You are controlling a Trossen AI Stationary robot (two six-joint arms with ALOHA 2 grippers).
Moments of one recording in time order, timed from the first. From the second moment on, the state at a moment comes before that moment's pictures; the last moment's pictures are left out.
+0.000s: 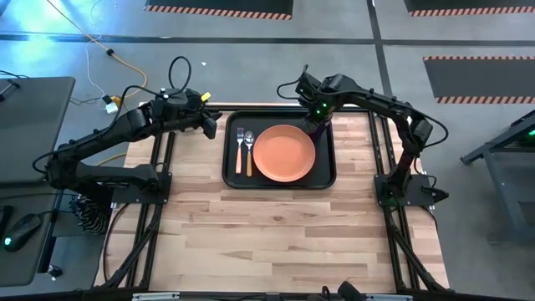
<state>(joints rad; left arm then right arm) 0.49 0.96 1.02 -0.55 -0.13 -0.34 -0.58 1.79 1.65 -1.20 0.06 0.15</state>
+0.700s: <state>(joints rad) 0.49 0.96 1.02 -0.56 -0.13 -0.34 -0.62 1.83 1.65 -1.16 0.07 0.10</state>
